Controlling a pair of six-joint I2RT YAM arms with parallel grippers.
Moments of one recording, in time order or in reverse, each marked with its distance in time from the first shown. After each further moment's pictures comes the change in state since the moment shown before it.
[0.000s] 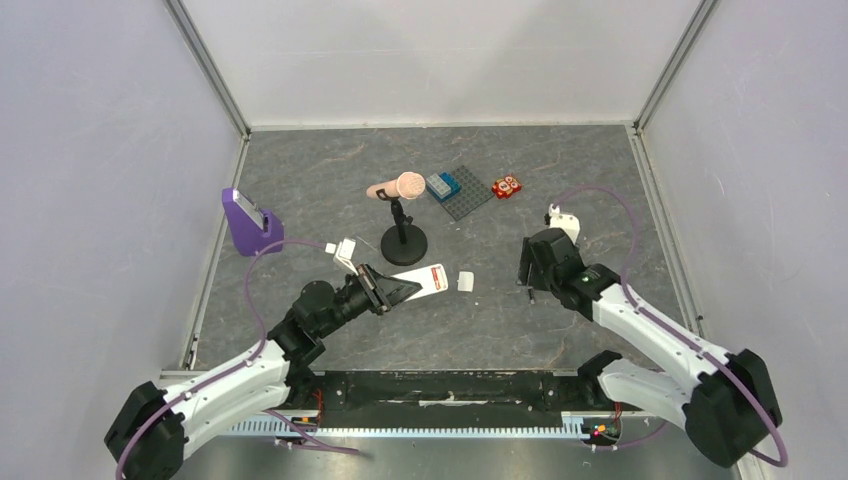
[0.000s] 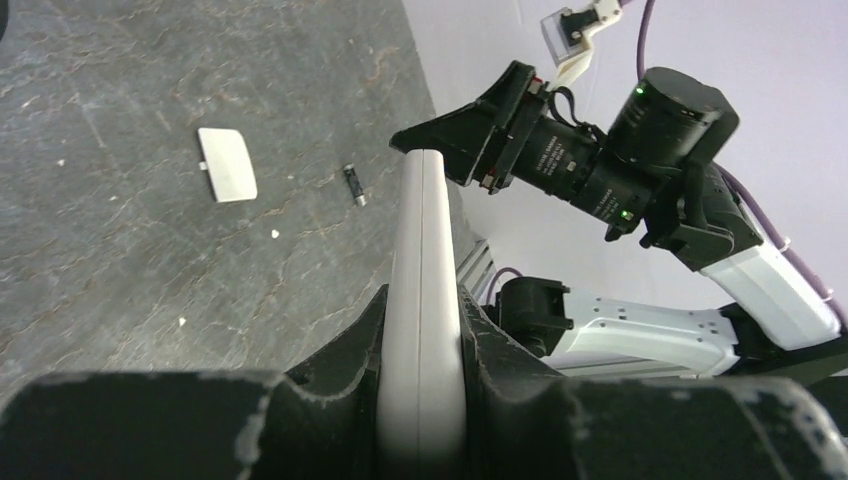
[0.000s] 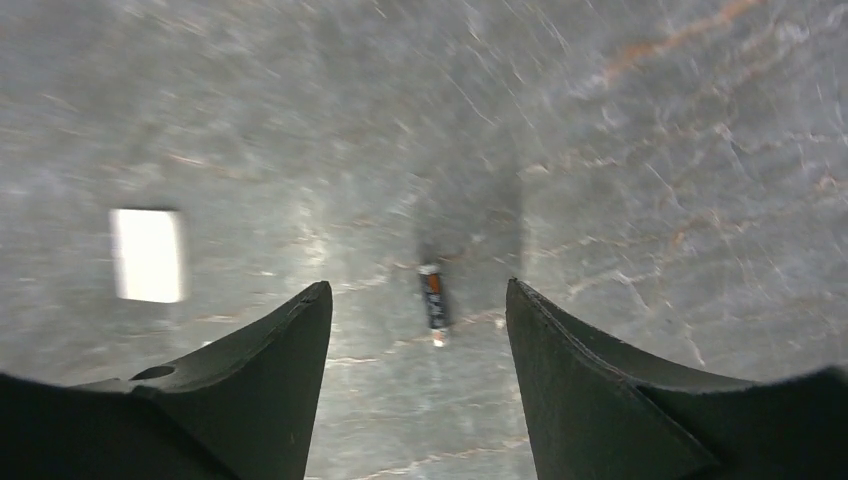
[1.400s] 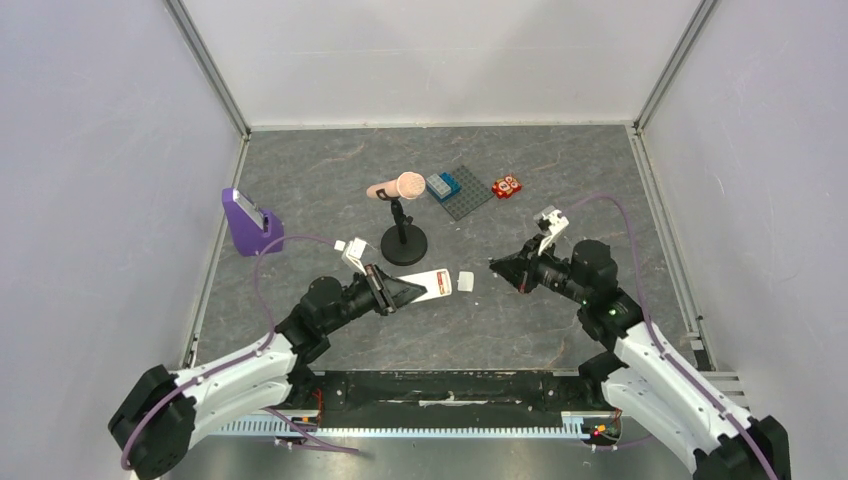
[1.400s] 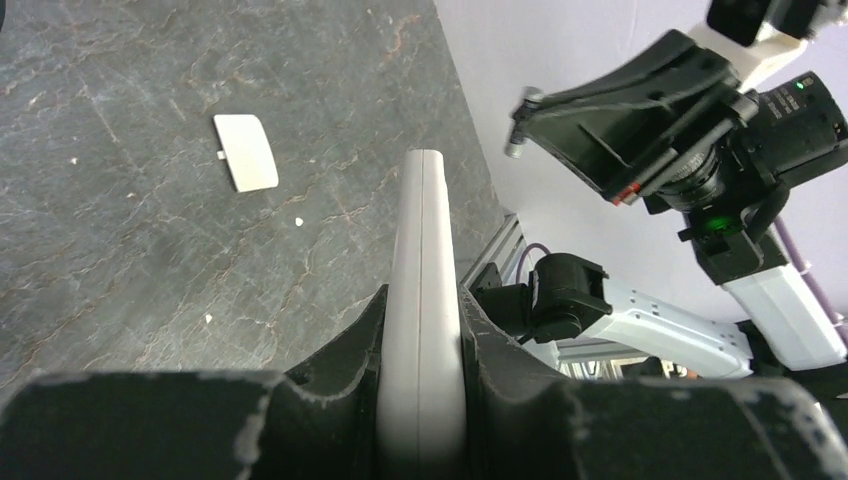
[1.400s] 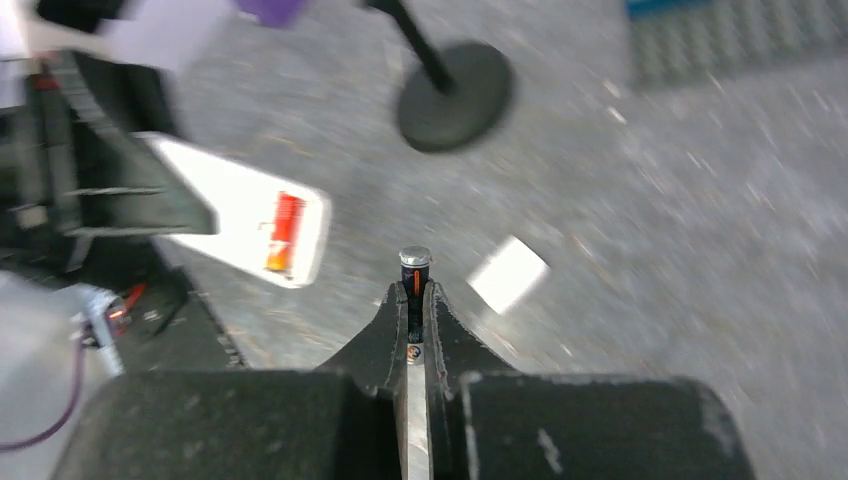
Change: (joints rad) left arm 0.000 0.154 0.010 0.071 0.051 0.070; right arm -0.111 -0.235 -0.179 0.429 -0.728 -0.252
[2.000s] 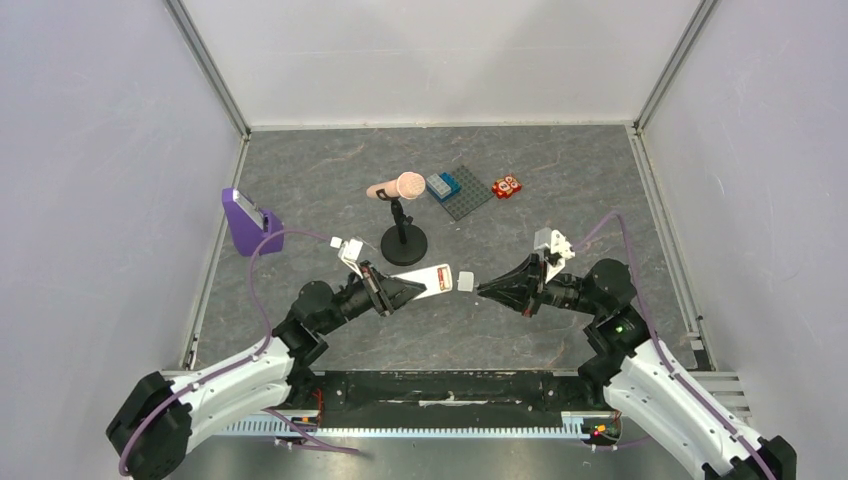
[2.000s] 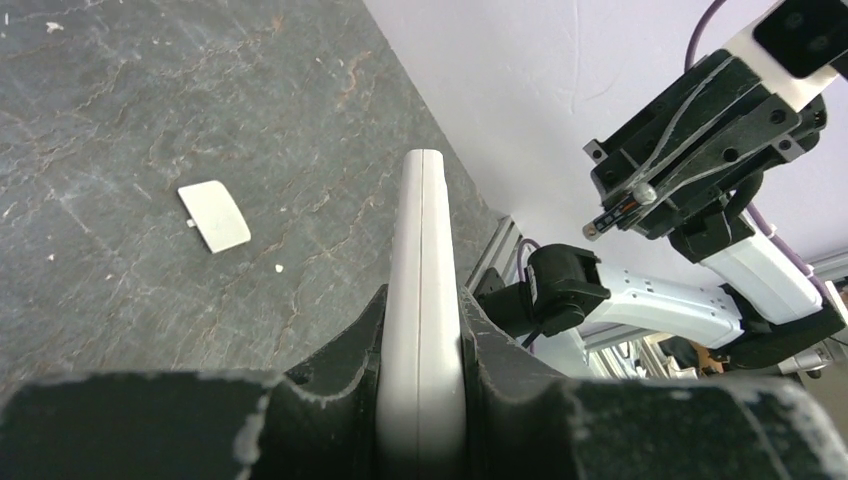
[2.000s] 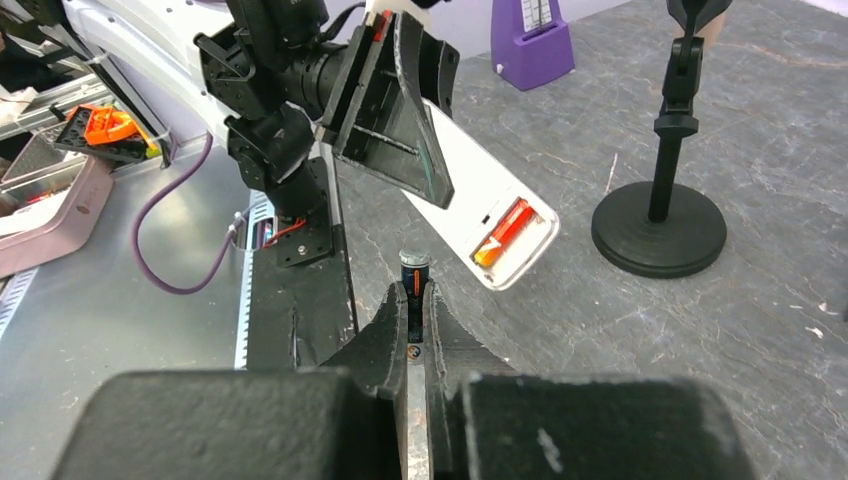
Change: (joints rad) left arm 0.000 -0.096 -0.010 0.051 0.037 0.146; right arm 0.062 -0.174 -0.075 0.331 -0.464 -0.034
